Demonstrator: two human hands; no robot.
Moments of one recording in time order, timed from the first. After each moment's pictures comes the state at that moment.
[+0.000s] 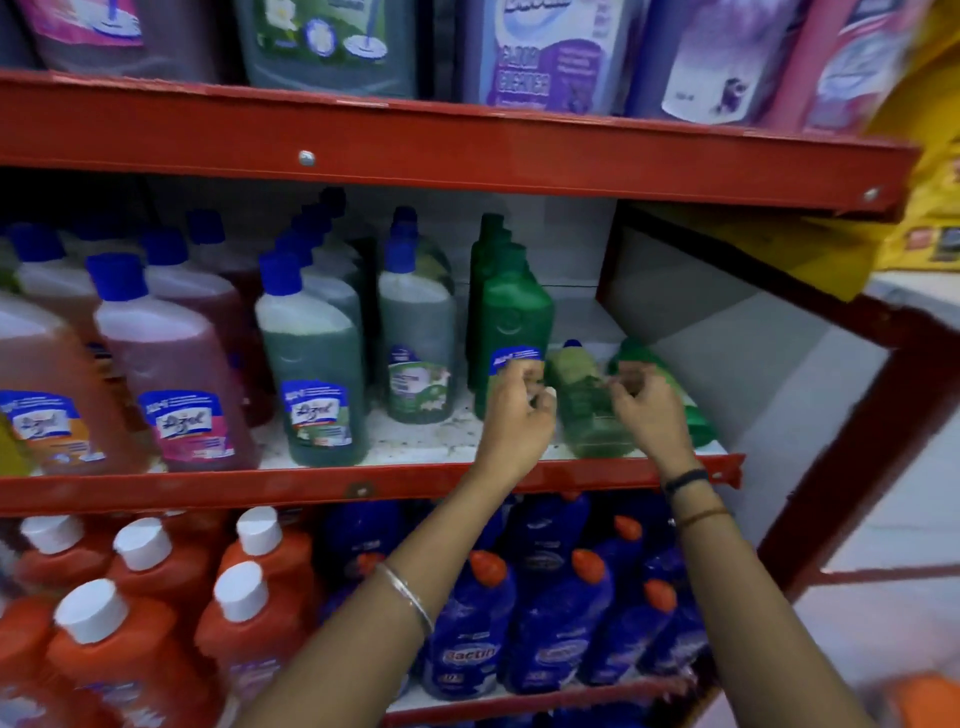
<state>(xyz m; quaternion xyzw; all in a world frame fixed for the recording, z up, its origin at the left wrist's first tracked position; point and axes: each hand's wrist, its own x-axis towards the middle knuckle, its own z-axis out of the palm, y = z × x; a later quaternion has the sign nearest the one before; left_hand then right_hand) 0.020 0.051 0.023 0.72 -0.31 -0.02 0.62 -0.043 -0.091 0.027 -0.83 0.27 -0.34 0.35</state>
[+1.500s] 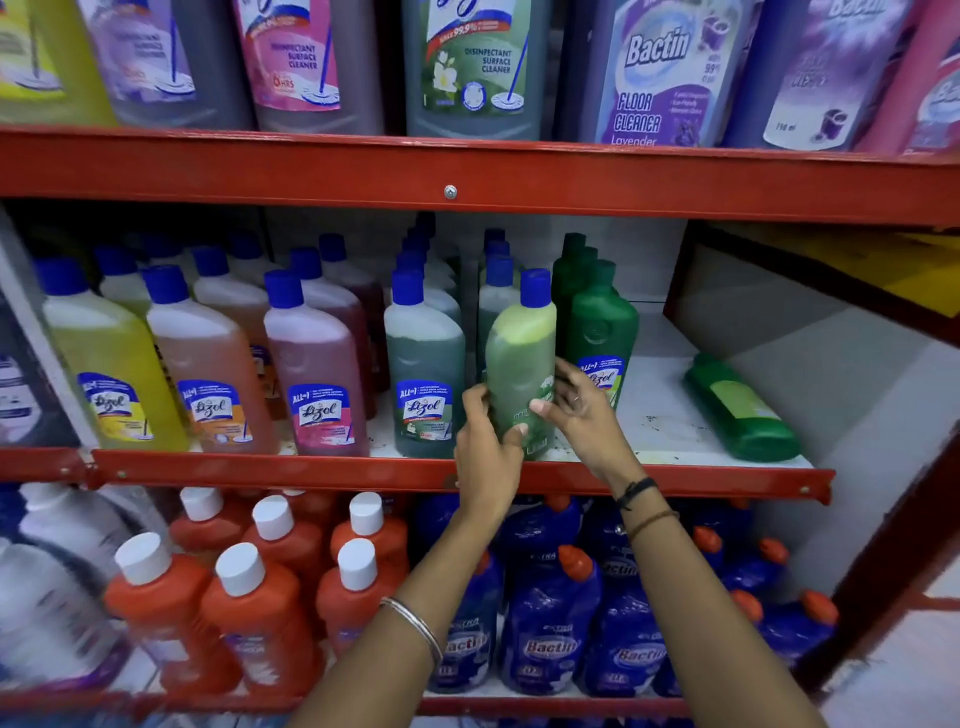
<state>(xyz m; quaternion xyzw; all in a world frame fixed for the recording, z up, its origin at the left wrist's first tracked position) 0.040 0.160 -0.006 0.74 -0.20 0.11 0.63 0.010 0.039 0.021 -0.76 0.04 -0.24 0.60</state>
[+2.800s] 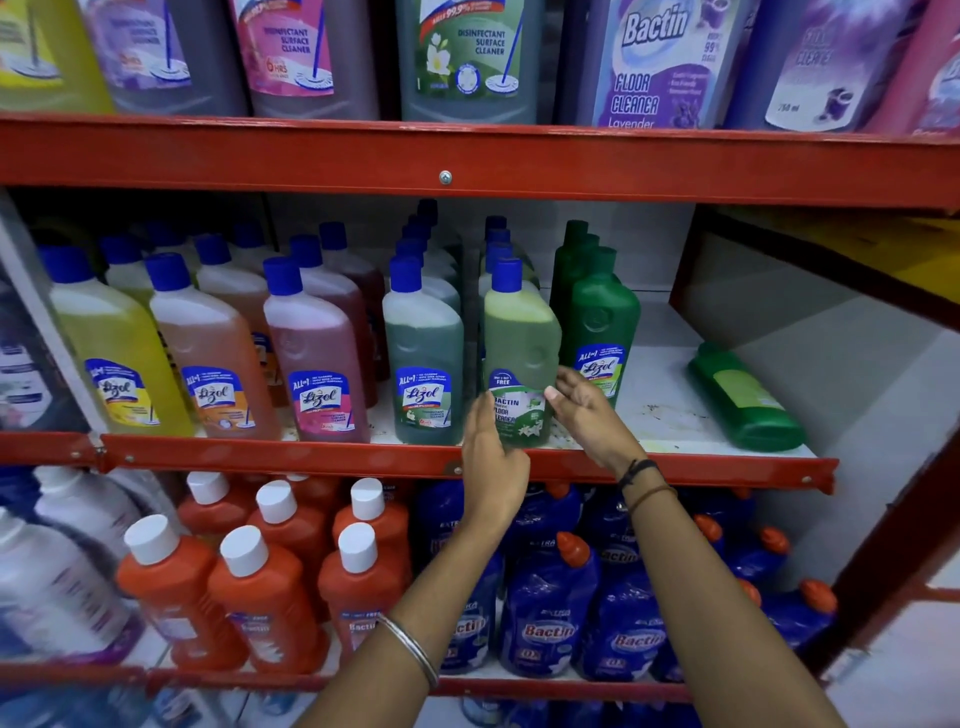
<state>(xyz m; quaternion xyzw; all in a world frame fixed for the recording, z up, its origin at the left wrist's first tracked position) 0.023 0.159 -0.015 0.79 -0.18 0.08 0.58 0.031 0.012 -0.007 -0.74 0.01 -0.15 0.66</state>
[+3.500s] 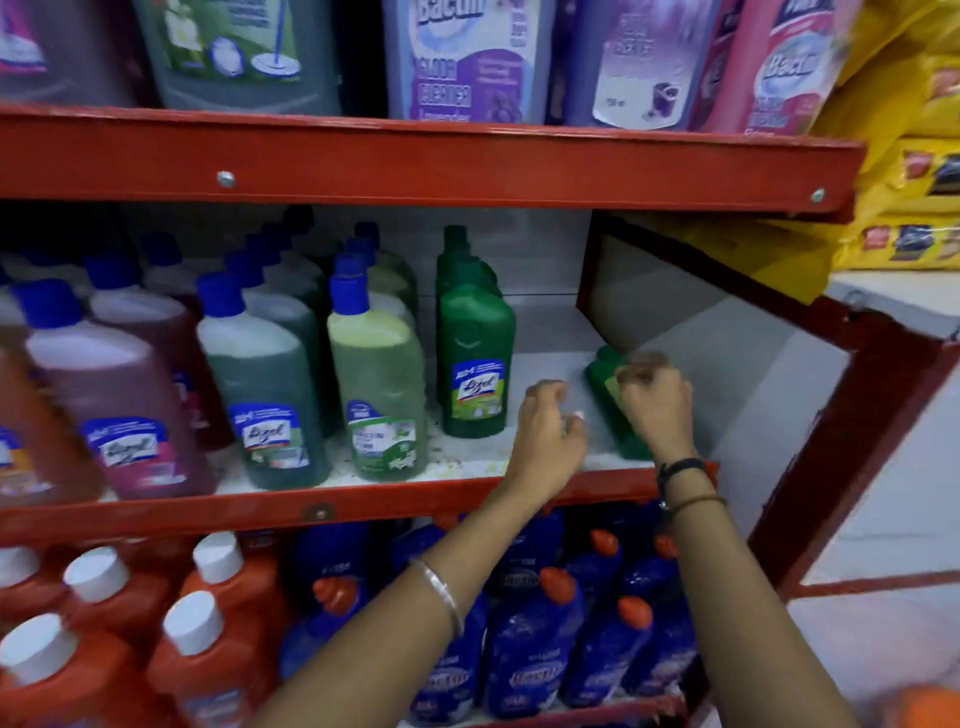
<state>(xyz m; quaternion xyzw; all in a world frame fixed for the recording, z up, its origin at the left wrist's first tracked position) 0.000 -0.019 0.003 0.75 -0.36 0.00 0.56 -0.050 -0.141 0.035 -0.80 0.32 -0.40 0.32</state>
